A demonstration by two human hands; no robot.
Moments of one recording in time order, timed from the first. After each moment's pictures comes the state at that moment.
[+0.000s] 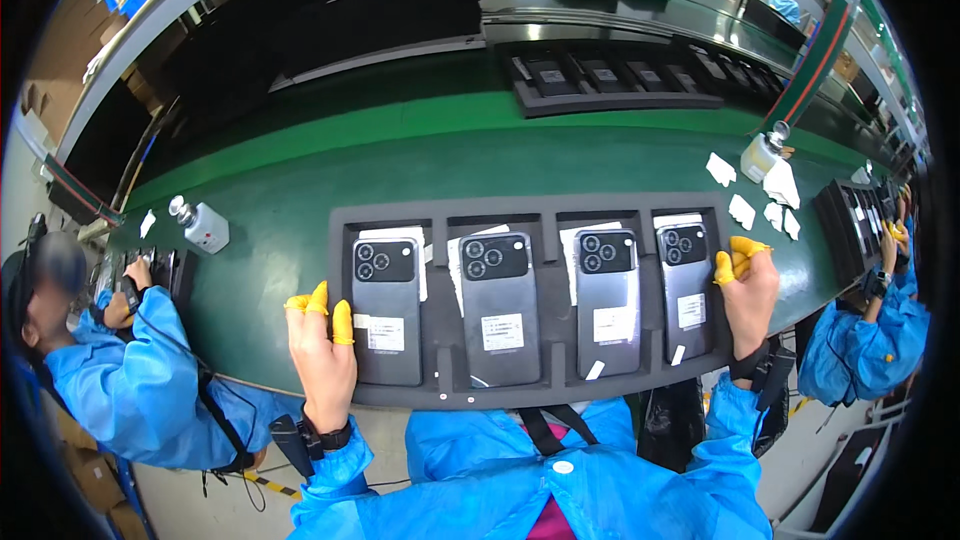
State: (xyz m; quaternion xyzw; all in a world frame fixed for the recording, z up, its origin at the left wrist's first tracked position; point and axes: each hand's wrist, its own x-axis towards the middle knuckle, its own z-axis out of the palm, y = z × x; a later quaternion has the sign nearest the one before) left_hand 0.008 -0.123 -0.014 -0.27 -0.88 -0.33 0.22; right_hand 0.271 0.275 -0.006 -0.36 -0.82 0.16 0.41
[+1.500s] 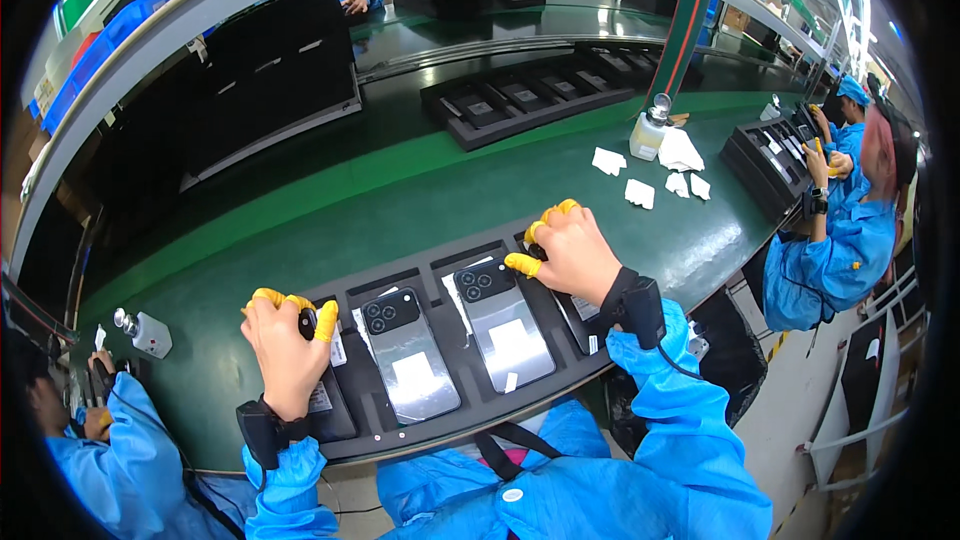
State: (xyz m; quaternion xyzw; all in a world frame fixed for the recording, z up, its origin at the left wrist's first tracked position) left_hand -0.033 -0.036 0.007 -0.38 -0.88 -0.21 0.19; right_hand 0.181 0.260 0.004 -0.18 -0.97 0.00 0.17
